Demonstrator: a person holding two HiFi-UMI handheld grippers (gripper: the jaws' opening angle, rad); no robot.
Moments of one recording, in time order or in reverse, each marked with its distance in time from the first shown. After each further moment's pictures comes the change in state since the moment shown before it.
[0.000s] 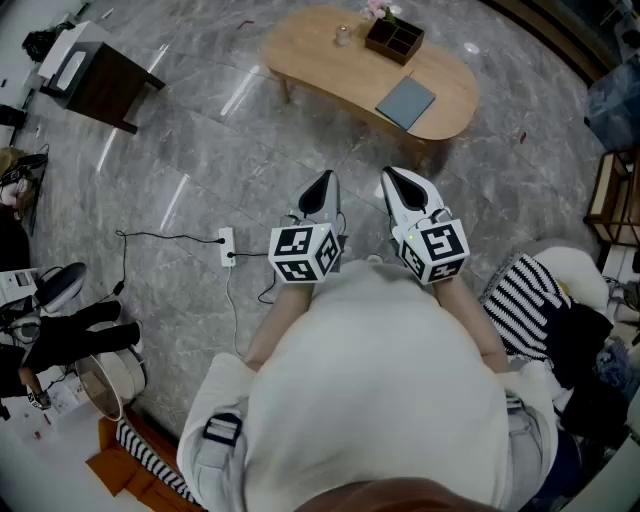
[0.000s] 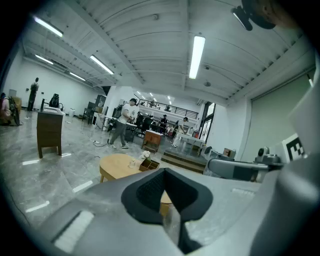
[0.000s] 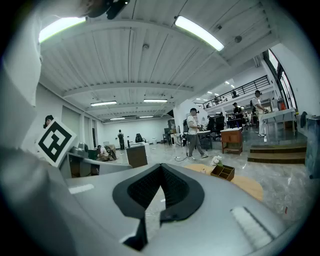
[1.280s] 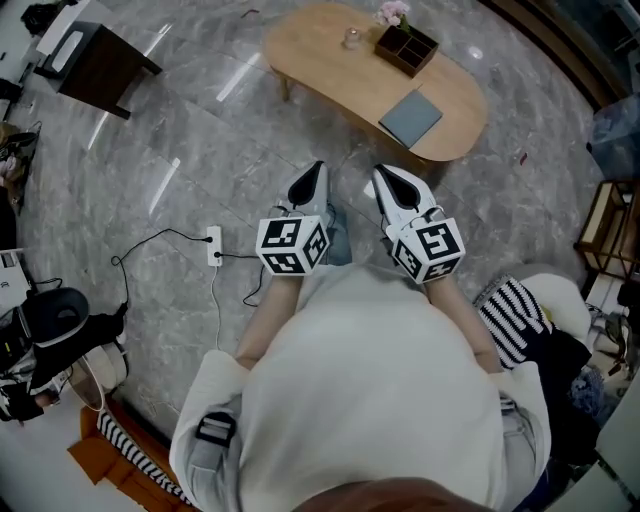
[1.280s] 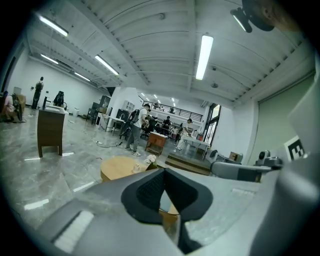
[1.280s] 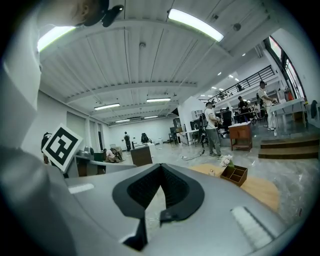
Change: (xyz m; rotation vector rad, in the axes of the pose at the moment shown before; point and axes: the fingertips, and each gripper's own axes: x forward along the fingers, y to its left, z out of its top) left arm 0.068 0.055 0.026 -0.027 -0.028 0.047; right arm 0.083 -0.031 0.007 0.042 0.004 0.101
